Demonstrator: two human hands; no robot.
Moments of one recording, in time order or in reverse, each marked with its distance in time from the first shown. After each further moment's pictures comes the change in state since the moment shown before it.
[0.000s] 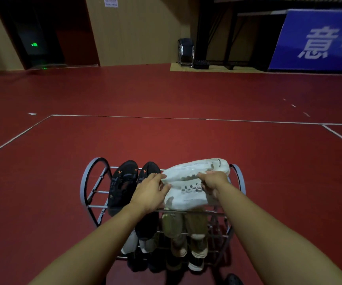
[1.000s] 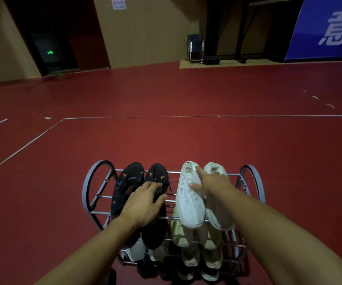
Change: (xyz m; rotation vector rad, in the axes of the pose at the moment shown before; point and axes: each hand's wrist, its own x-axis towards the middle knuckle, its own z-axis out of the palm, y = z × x) left_hand 0.002 -0.037 0.009 0.136 0.030 -0.030; right_hand 0.063 0.010 0.025 -1.445 -0.126 -0.380
